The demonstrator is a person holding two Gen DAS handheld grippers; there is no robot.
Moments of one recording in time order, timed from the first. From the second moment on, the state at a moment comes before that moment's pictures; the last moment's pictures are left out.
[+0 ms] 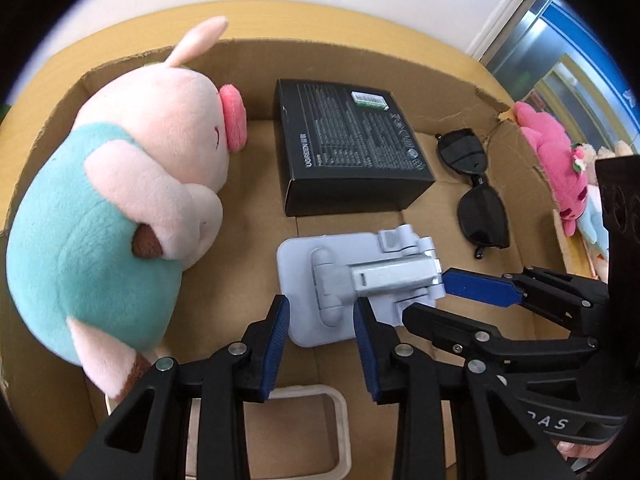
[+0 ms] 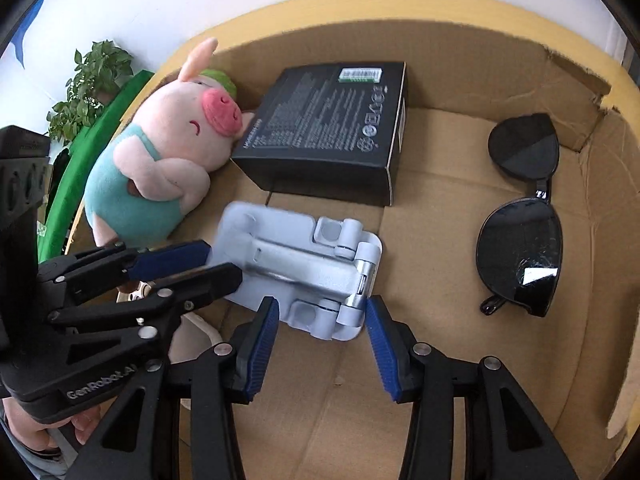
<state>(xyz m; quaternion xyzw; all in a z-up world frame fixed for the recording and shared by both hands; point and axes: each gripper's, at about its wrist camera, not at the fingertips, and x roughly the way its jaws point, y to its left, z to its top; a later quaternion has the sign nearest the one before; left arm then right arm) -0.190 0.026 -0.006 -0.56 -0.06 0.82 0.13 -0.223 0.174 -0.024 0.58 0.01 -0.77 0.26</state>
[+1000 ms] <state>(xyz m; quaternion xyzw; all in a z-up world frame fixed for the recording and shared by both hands) 0.009 -0.008 0.010 -0.28 0.01 0.96 -0.03 -0.019 0.258 0.002 0.28 0.01 -0.95 0.13</state>
